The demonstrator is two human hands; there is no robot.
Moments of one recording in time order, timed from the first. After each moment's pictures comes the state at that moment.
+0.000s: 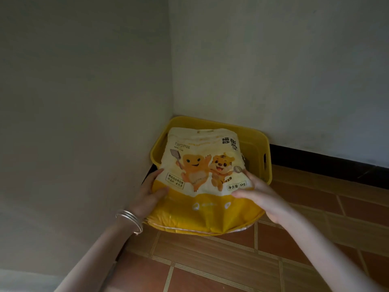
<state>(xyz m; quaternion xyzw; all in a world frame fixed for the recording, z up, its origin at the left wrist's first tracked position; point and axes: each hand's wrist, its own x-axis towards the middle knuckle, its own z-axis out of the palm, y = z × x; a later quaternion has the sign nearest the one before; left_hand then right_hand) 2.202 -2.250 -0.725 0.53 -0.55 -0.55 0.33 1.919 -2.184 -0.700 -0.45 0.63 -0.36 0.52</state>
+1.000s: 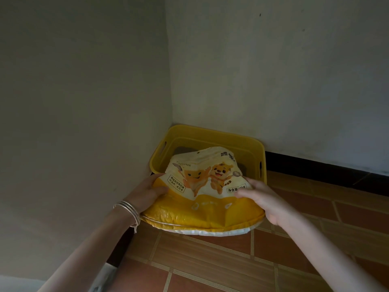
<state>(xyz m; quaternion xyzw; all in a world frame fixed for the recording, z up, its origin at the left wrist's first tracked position) 2.193 -2.260 -0.667 0.57 -0.54 -0.58 0.22 1.913 -2.183 -0.660 -0.40 0.65 -0.35 0.55</state>
